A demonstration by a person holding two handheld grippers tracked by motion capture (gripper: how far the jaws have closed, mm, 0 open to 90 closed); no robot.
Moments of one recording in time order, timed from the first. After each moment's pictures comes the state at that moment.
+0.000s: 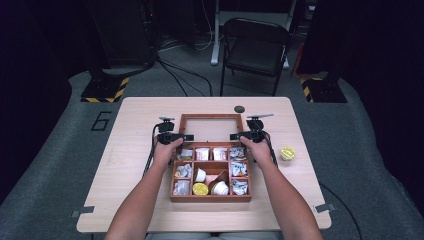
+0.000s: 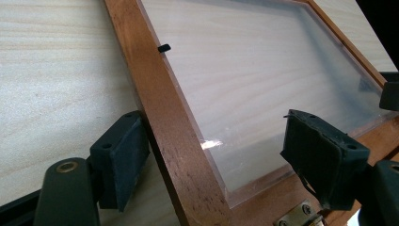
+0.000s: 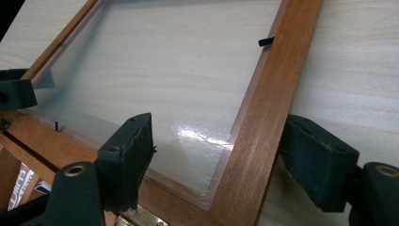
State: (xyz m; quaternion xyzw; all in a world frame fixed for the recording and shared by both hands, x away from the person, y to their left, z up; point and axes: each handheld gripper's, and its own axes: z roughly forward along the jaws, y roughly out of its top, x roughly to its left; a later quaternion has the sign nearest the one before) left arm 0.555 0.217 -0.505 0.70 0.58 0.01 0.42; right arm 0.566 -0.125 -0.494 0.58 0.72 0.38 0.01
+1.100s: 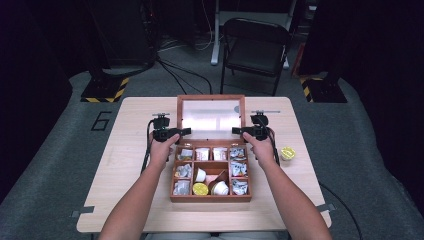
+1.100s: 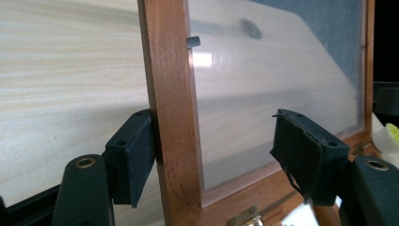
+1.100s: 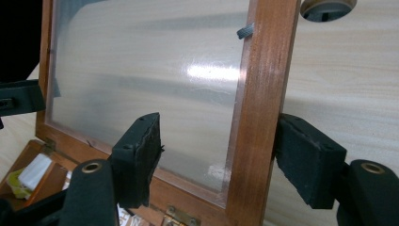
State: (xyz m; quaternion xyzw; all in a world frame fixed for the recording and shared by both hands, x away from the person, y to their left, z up) left arm 0.540 0.225 -0.470 0.68 0.56 0.05 0.48; right arm 0.548 -0.130 -0.454 0.56 0.70 0.44 0.06
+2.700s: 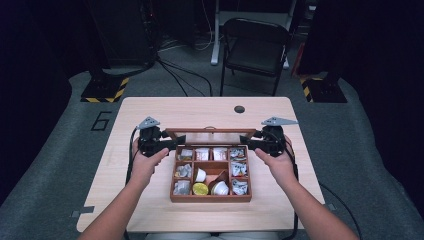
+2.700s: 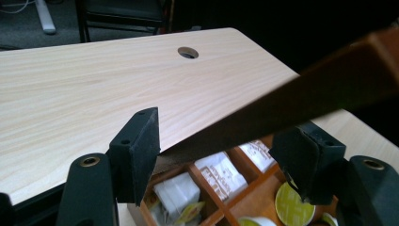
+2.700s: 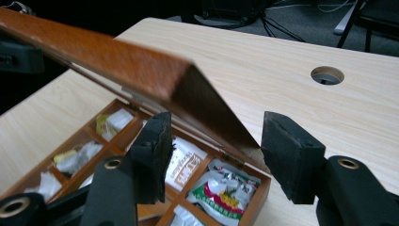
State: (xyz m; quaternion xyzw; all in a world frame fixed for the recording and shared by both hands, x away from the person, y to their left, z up) left arm 0.445 0.234 -0.400 0.73 0.43 0.13 0.52; right arm 0.443 -0.144 -0.385 0.43 0.75 0.47 0.15
